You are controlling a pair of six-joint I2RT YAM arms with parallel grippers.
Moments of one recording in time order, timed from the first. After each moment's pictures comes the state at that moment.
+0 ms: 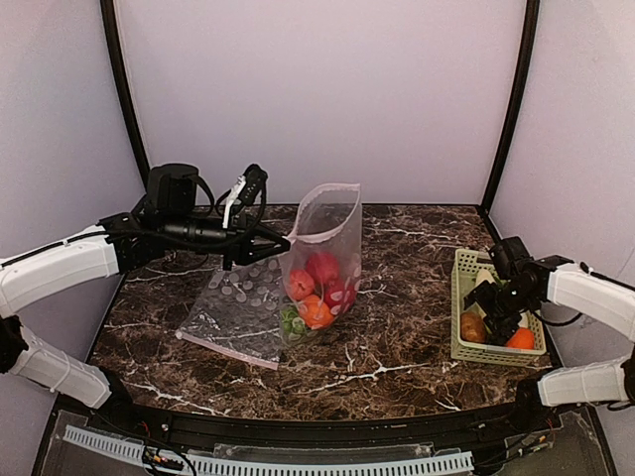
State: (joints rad) left arm -0.70 1.28 1.07 -0.14 0.69 -0.04; right arm 0.24 1.11 0.64 -0.76 0.02 1.20
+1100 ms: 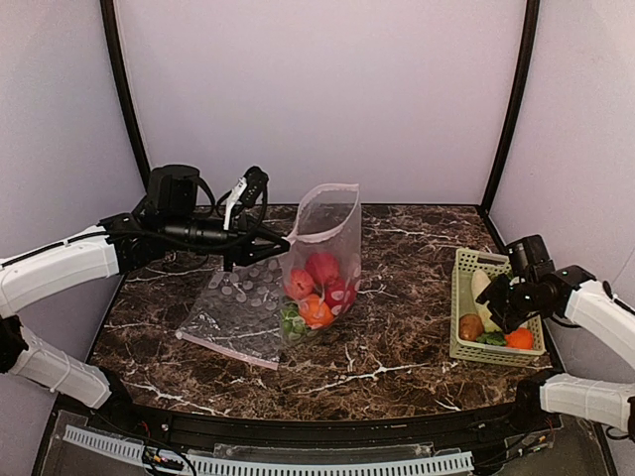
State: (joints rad) left arm -0.70 1.28 1.06 -0.15 0.66 0.00; right arm 0.24 0.90 0.61 -0.72 0.06 1.07
